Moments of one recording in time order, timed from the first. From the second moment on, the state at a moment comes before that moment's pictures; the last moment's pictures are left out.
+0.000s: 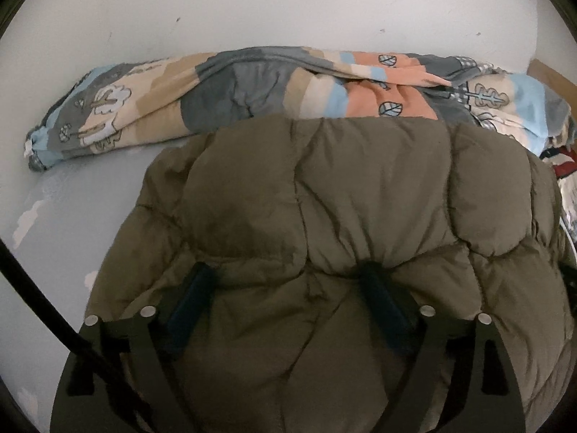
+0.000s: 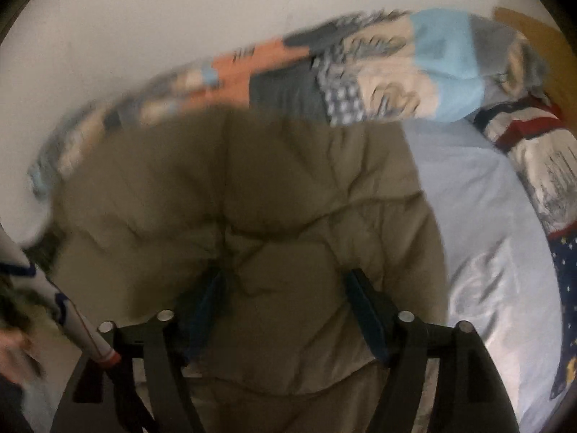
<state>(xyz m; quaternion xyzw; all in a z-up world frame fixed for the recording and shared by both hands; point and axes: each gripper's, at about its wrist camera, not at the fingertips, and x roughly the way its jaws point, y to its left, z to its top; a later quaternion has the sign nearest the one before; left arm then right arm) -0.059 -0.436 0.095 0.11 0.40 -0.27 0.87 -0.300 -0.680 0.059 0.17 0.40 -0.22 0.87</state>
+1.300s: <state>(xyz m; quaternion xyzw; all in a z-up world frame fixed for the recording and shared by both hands) -0.199 -0.327 0.149 0.10 0.42 -0.26 0.86 -0.374 -0.572 0.072 0.28 0.40 -0.19 0.85</state>
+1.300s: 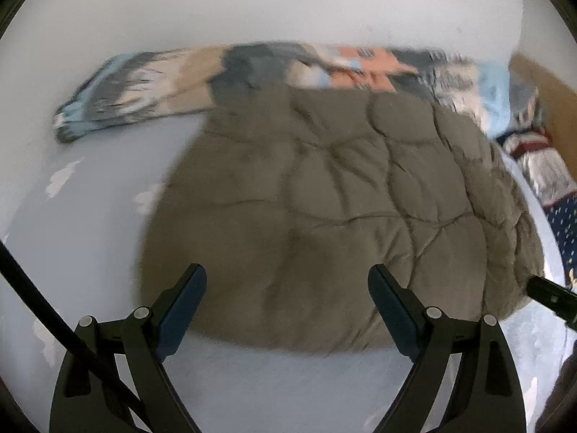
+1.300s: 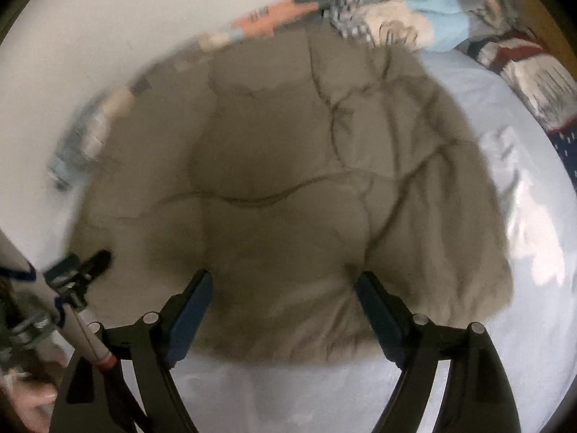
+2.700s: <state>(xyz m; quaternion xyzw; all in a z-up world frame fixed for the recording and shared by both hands) -0.150 -0.218 0.112 -0.05 0.47 -0.14 0.87 -0.500 -0.632 0.053 0.52 0.28 -0.22 0.78</state>
